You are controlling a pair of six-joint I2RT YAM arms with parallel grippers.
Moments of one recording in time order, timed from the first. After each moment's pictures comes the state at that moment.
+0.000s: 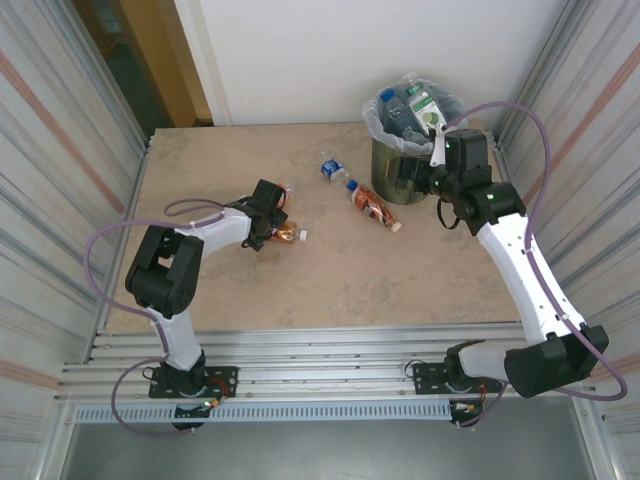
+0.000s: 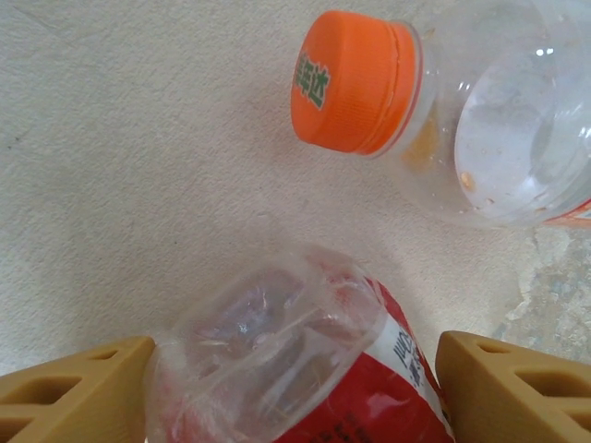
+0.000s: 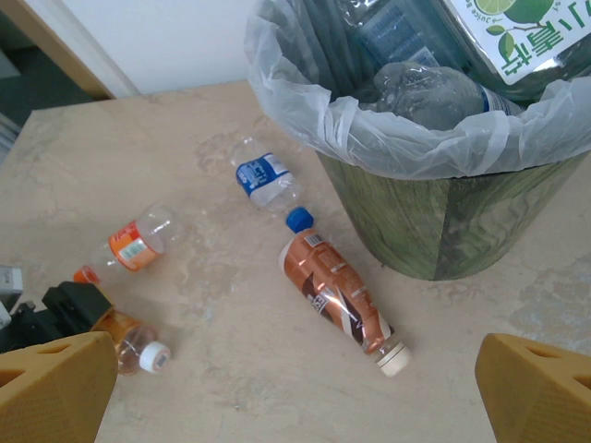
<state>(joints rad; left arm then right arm) -0.45 1.84 1.15 -0.38 -0.23 -1.24 0.28 1.27 1.39 -0.69 -0.03 0.31</state>
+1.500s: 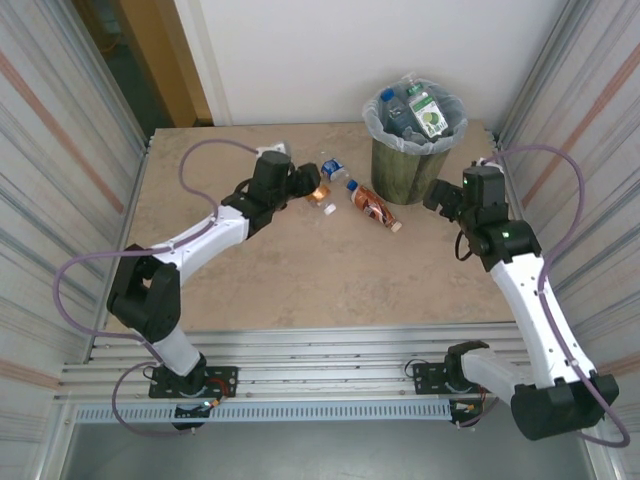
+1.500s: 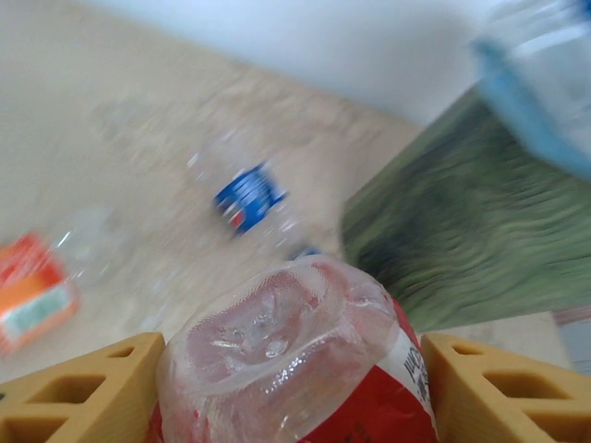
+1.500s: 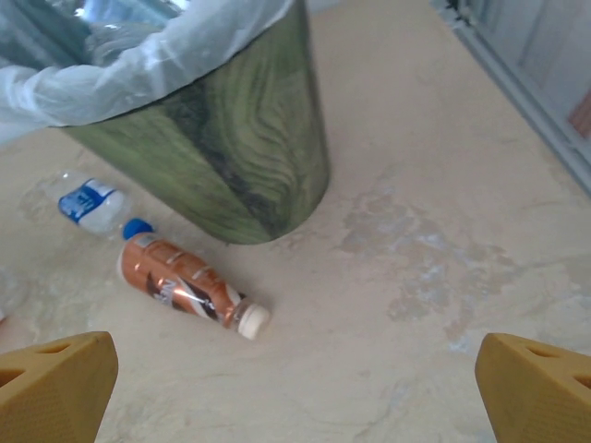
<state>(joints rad) -0.57 1.66 1.28 -0.04 -0.12 -0.63 0.20 1.03 1.12 -0.73 0.27 0.48</state>
